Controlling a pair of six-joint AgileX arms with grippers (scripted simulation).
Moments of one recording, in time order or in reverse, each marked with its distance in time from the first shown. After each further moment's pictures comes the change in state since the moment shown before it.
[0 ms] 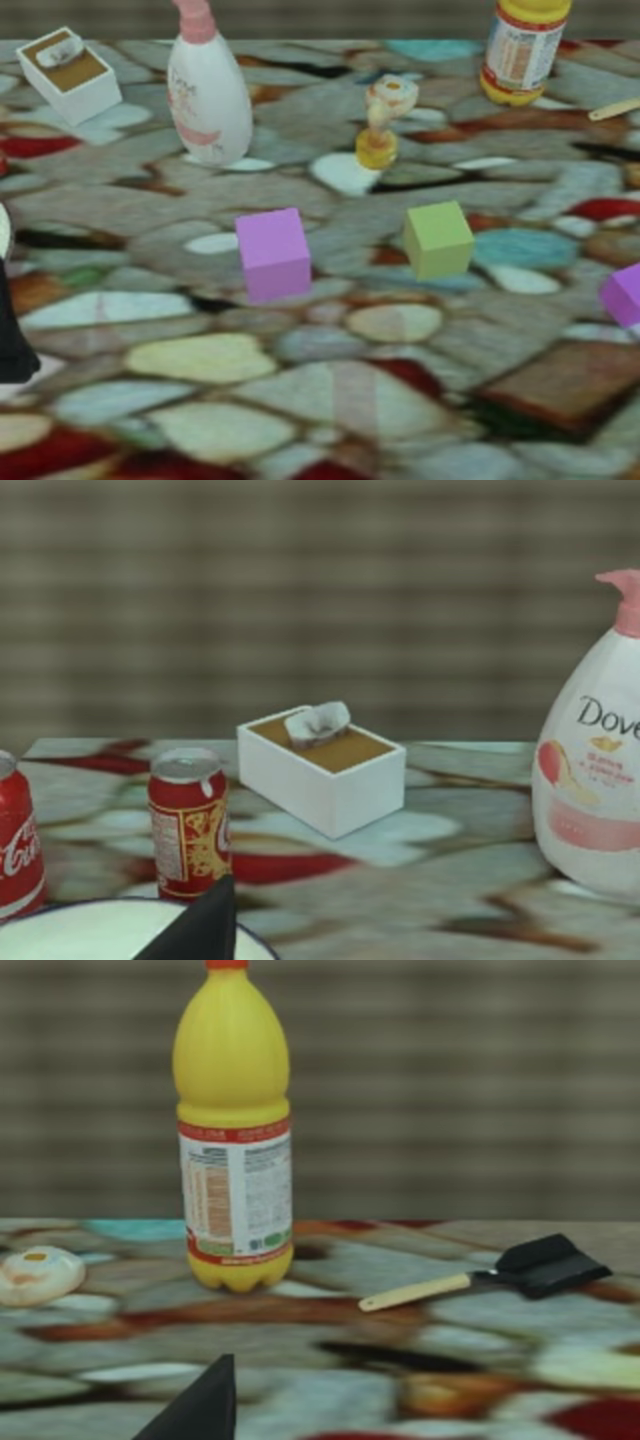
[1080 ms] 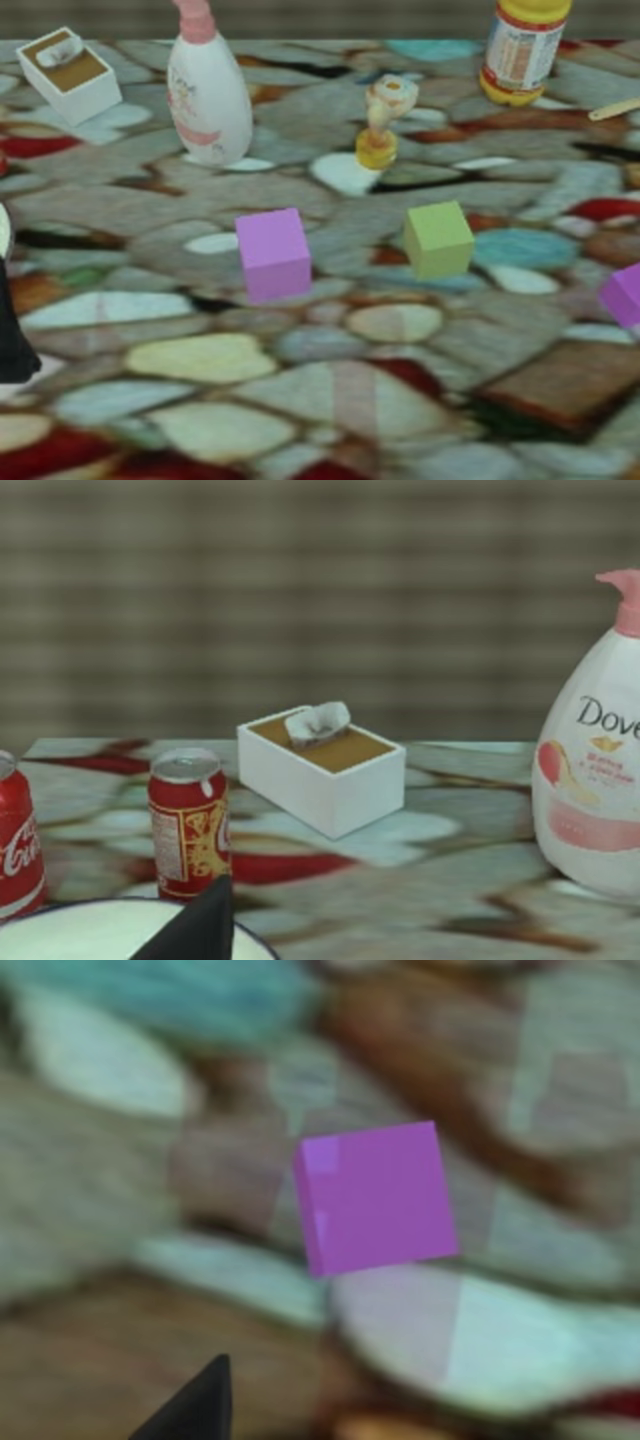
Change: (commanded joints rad) left arm 0.000 0.000 0.000 0.000 0.000 0.000; right arm 0.051 1.187 0.853 -0.701 0.001 -0.207
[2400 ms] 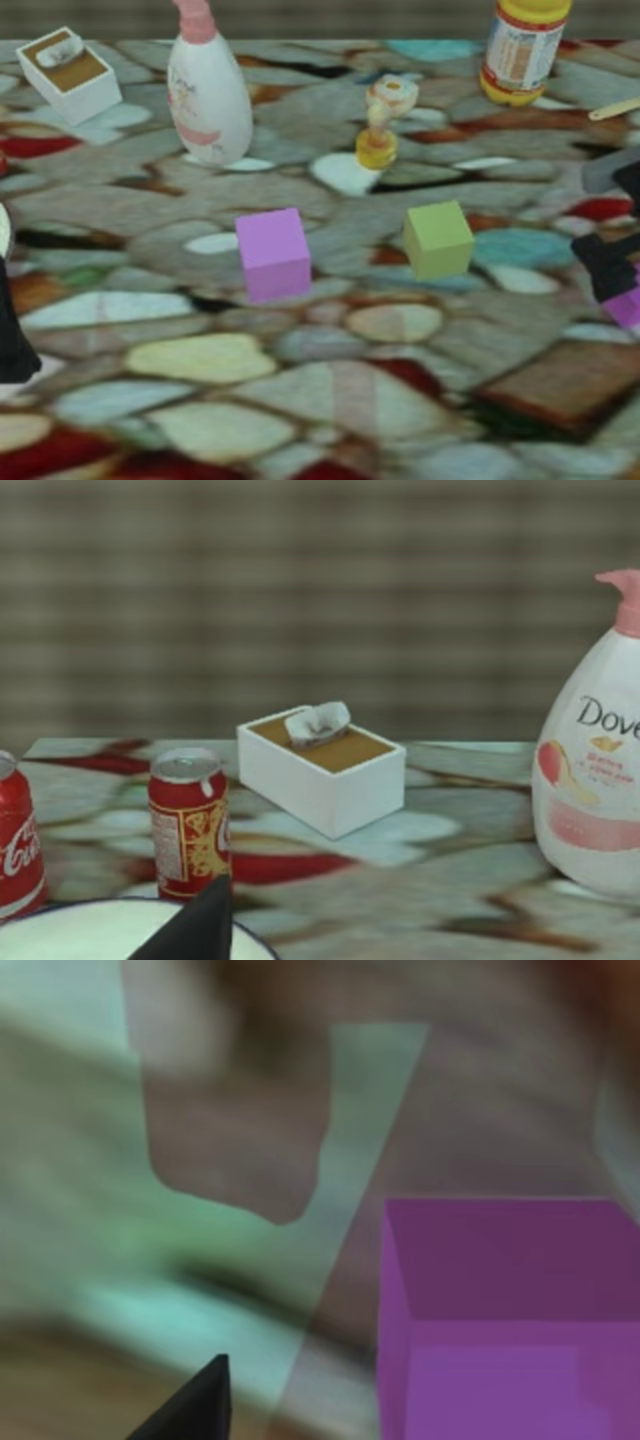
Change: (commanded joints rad) left arm 0.000 0.000 0.000 0.000 0.000 0.000; right arm 0.027 0.756 0.418 -0.194 0.000 -0.114
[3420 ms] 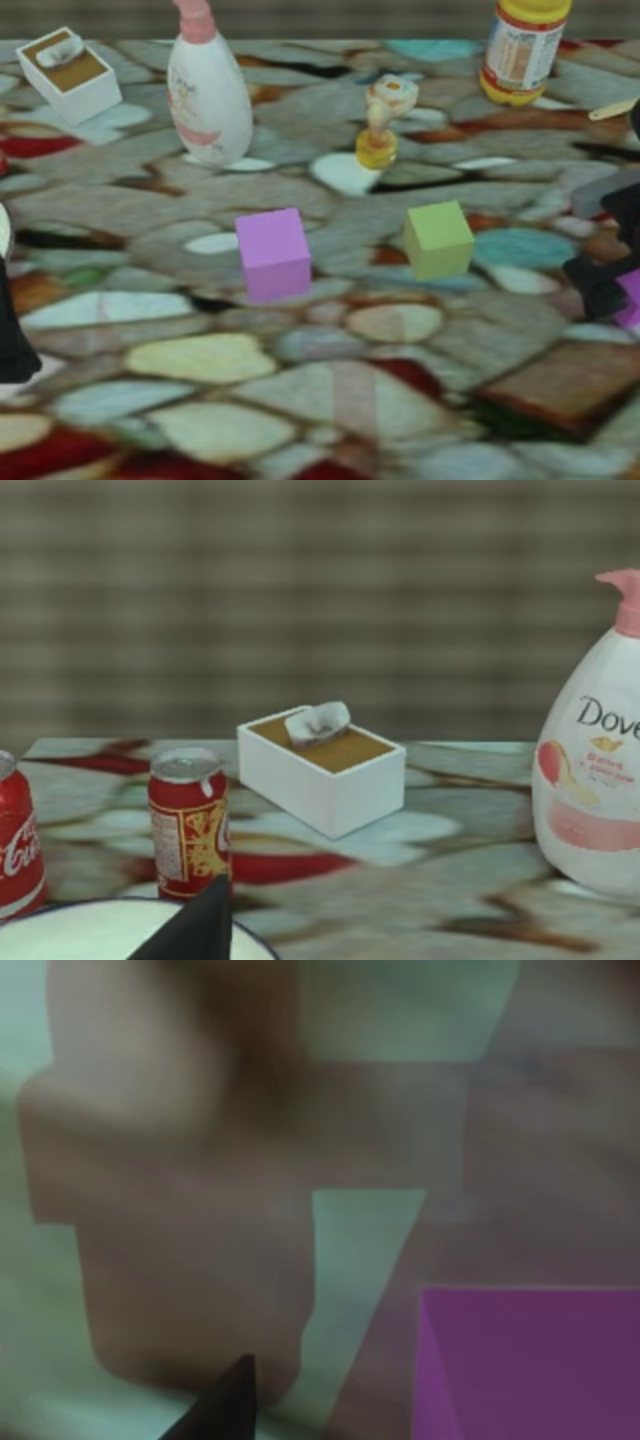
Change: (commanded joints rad) left arm 0.000 0.000 0.000 0.000 0.000 0.000; right arm 0.002 0.078 -0.094 0.168 0.000 0.003
